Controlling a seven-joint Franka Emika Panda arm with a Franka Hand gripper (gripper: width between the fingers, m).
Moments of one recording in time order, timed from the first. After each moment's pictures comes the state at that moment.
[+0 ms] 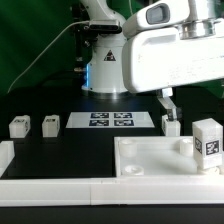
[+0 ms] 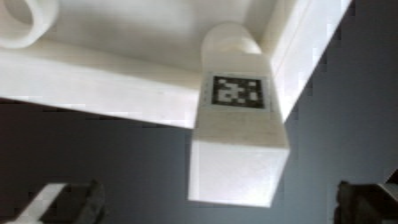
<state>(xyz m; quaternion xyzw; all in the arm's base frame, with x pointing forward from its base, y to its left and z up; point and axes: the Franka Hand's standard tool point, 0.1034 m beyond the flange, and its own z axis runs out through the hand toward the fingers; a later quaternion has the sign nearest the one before) 0.634 0.102 0.116 -0.99 -0.13 -0.08 0.06</state>
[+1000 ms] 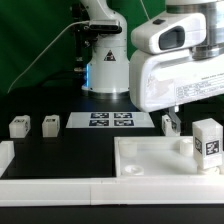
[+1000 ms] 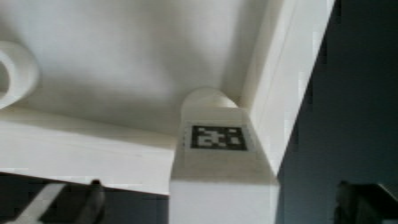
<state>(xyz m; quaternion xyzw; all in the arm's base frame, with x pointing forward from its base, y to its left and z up) 0.636 0.105 0.098 -0.99 -0.12 0.03 0.07</state>
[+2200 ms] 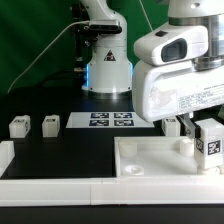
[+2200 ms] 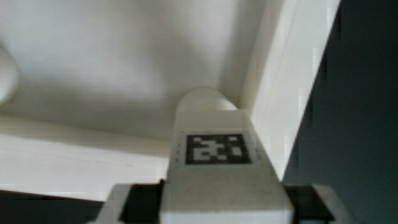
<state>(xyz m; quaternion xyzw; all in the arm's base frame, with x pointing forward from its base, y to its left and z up) 0.636 0.109 0.087 -0.99 -0.10 0.03 0.07</state>
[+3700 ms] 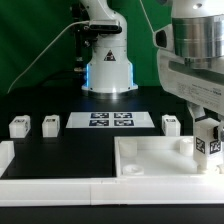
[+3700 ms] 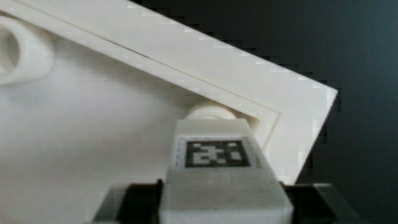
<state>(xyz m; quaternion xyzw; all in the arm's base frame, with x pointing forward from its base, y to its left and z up) 0.634 0.117 0.086 -0.82 0.57 0.07 0.04</state>
